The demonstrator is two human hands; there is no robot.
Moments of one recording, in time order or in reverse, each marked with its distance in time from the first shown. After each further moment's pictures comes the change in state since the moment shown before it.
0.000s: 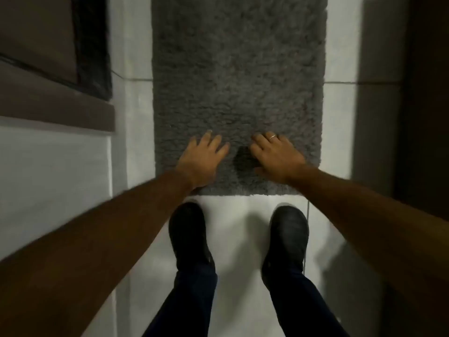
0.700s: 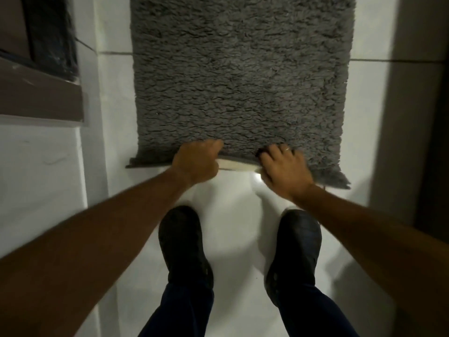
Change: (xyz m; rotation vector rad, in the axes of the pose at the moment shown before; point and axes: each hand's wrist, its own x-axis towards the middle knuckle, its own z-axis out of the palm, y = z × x) left_hand 0.040 -0.012 0.042 -0.365 0.036 -0.101; right_hand 0.012 -0.009 0.075 0.058 0.021 0.156
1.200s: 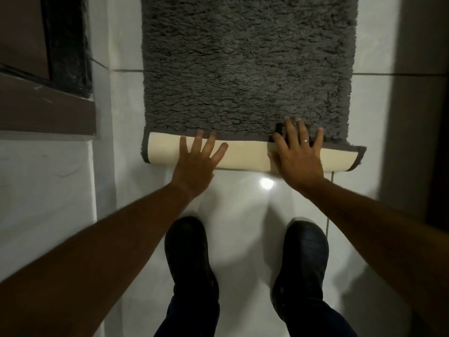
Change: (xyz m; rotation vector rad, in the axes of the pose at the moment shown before) left_hand 0.000 -0.028 0.023 0.459 0.143 0.034; right_hand 0.033 0.027 -0.002 0.024 0.186 0.195
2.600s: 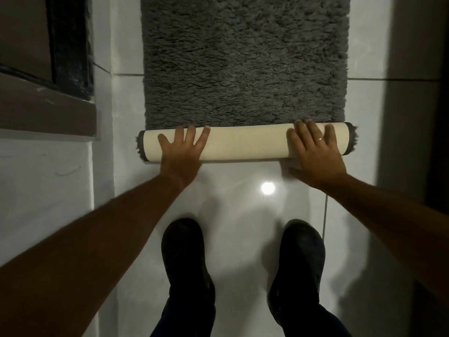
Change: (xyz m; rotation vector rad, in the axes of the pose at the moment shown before) left_hand 0.009 -0.022 -0.011 0.062 -0.033 -0.205; right_hand -0.007 0.056 -0.011 -0.084 -0.142 -0.112
